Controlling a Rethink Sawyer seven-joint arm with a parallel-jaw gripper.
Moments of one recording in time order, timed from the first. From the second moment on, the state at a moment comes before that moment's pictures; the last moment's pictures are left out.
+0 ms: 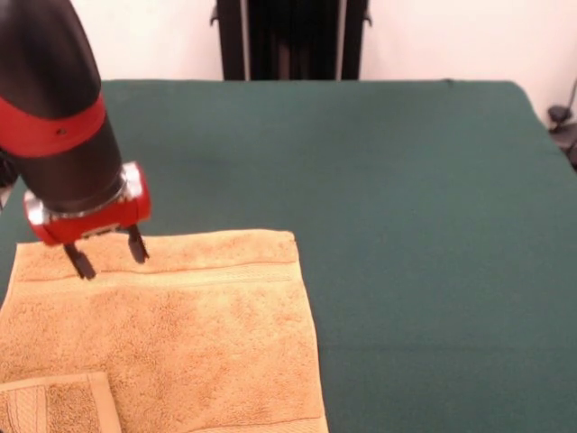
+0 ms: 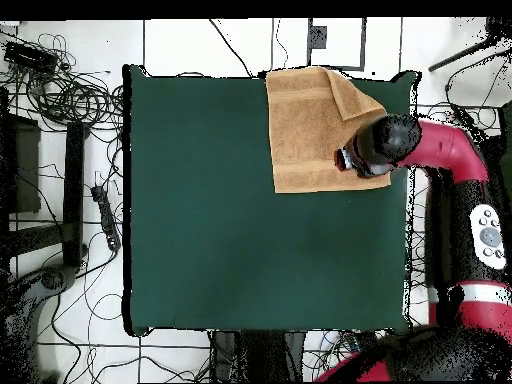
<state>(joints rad) -0.73 -0.25 0.68 0.95 -0.73 1.21 1.27</state>
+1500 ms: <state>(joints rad) -0.57 0.05 1.23 0.19 -1.31 1.63 1.20</state>
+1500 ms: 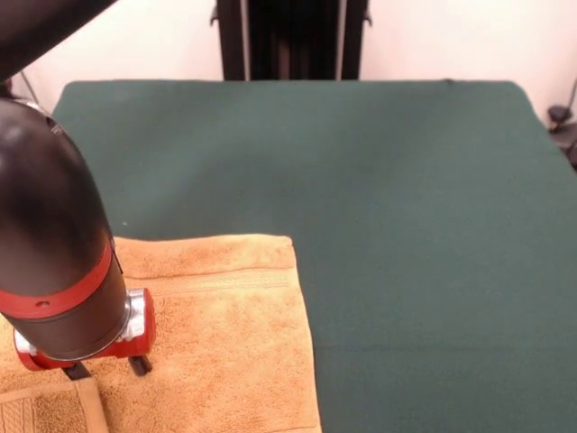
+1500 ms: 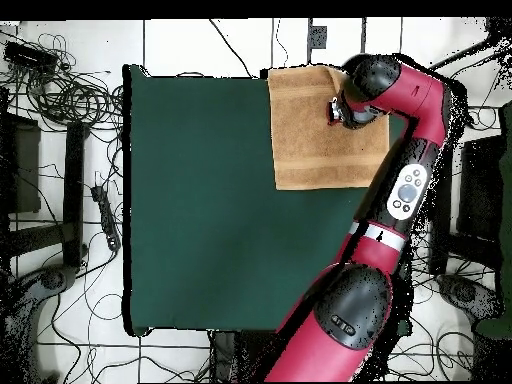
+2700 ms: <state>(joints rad) -0.70 0.12 1.91 0.16 -1.95 1.77 1.20</state>
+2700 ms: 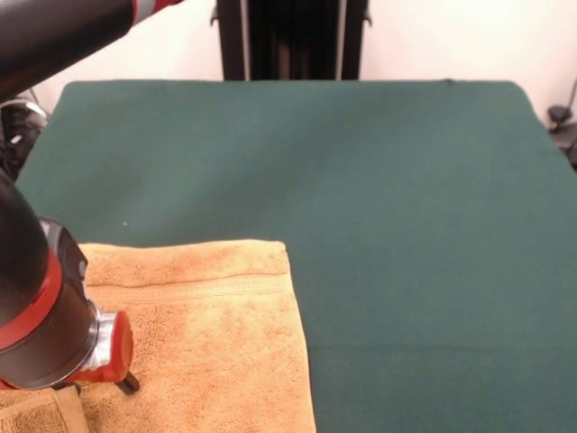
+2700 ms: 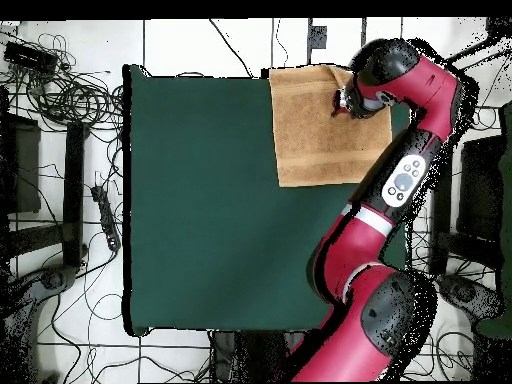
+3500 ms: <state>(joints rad) -0.74 0.19 2.37 0.16 -2.42 1.82 1.12</state>
